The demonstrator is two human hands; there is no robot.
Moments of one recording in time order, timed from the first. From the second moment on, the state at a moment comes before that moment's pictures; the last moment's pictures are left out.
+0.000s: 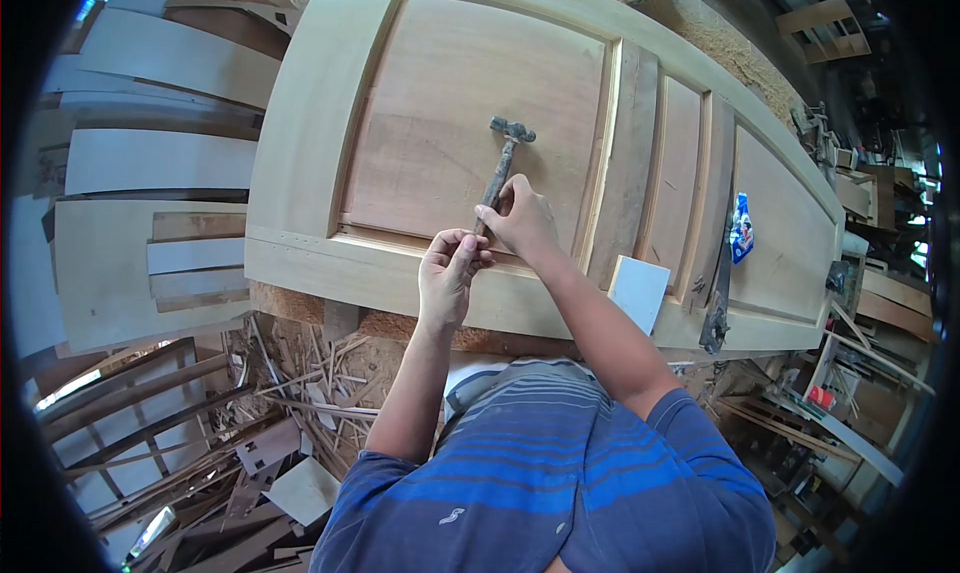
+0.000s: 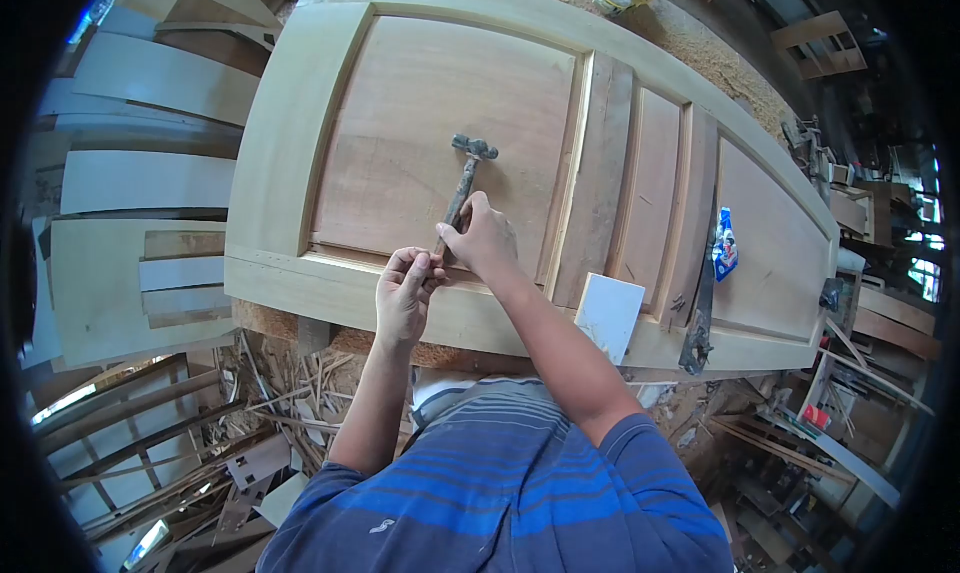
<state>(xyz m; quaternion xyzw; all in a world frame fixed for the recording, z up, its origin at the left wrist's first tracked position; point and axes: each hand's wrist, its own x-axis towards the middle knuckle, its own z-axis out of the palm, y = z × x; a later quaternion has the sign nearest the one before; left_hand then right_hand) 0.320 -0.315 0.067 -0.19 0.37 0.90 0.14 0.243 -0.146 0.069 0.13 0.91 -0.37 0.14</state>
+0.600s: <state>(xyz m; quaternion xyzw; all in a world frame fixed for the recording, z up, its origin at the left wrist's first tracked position) 0.339 -0.218 0.090 -0.05 0.51 0.82 0.26 0.332 0.007 0.085 0.18 0.89 -0.43 0.00</state>
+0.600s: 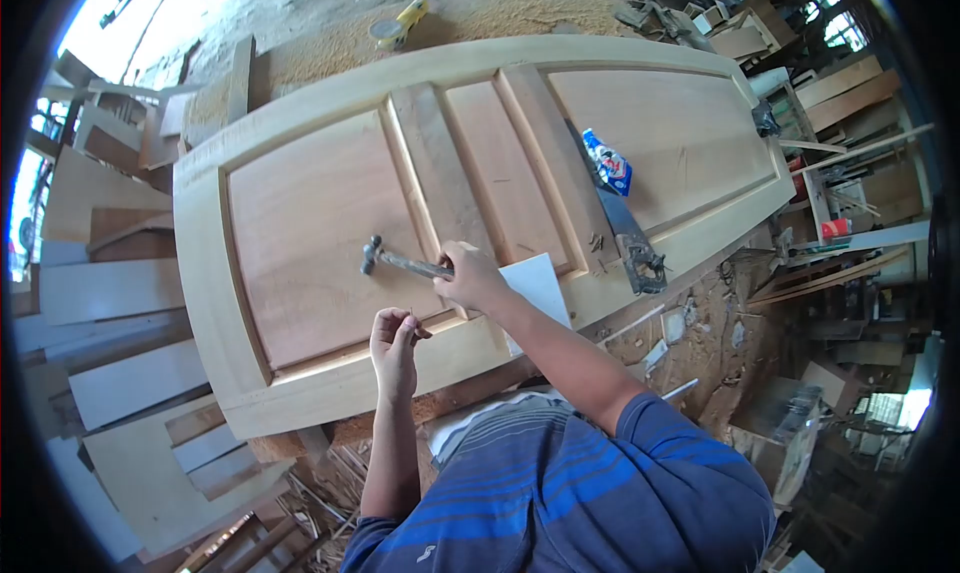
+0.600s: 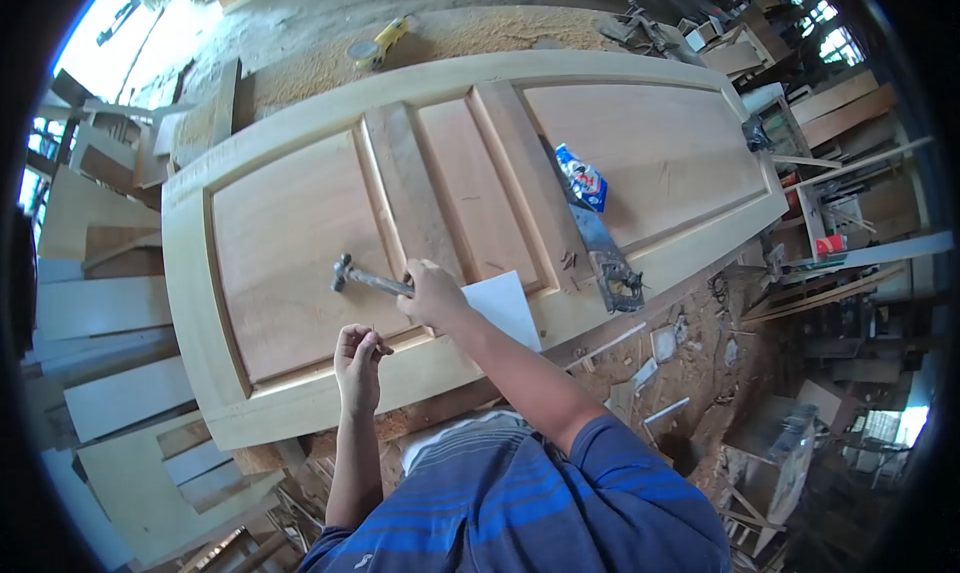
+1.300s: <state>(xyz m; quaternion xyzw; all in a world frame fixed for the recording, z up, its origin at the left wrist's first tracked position) 0.541 0.134 0.142 -0.01 0.63 0.75 0.19 0.584 0.340 0.140 0.07 0.72 -0.69 0.03</state>
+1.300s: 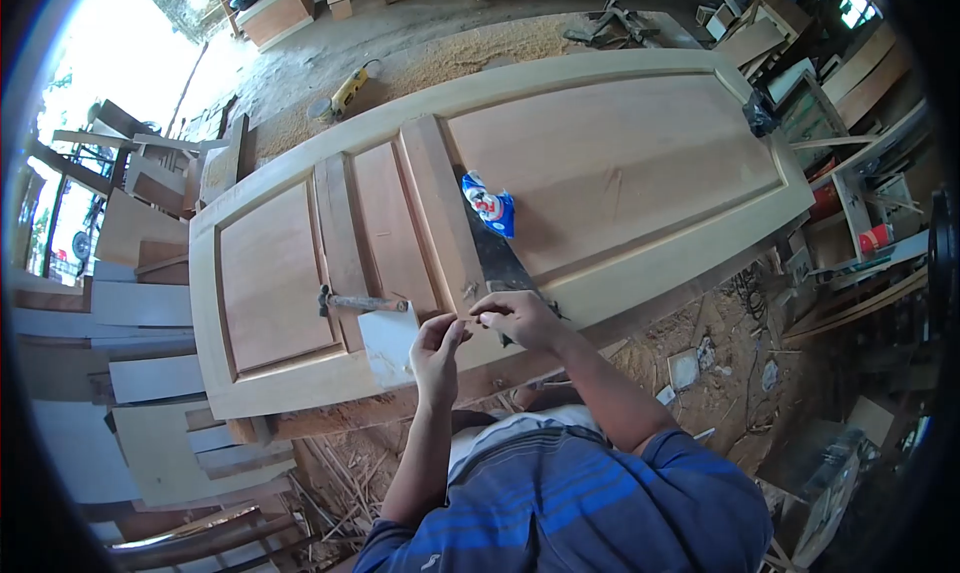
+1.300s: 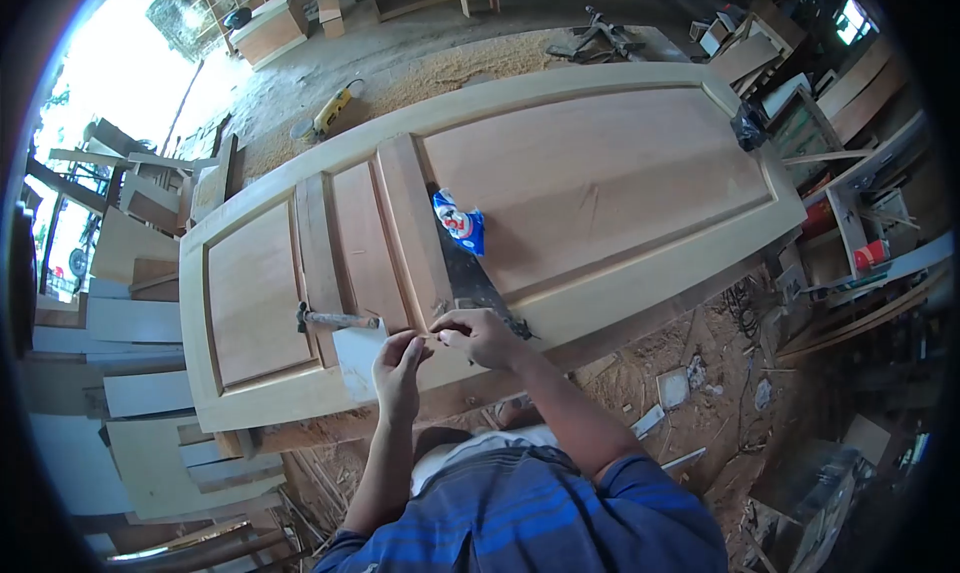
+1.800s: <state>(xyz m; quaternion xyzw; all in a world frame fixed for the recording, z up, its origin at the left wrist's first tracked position) 0.680 0.239 0.134 0.23 0.66 0.67 0.27 0.779 0.424 0.179 0.17 0.82 -0.54 -0.09</state>
